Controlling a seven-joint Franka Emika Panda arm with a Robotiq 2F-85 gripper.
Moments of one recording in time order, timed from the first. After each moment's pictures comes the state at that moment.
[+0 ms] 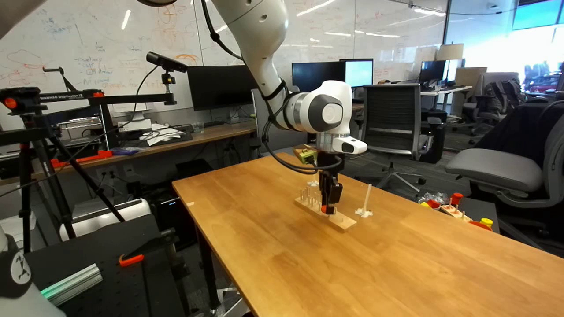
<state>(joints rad) 0.25 0.85 -0.10 -1.67 0.03 2.38 0.61</state>
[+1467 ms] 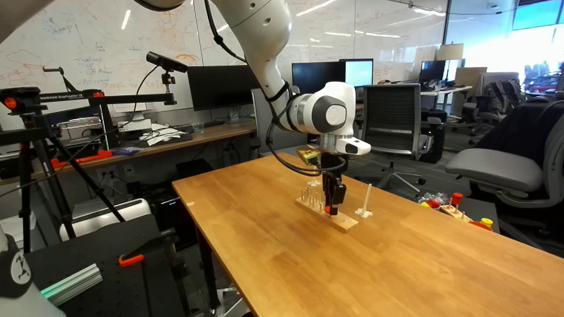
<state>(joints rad) 0.24 0.87 -0.10 -1.64 0.03 2.38 0.60</state>
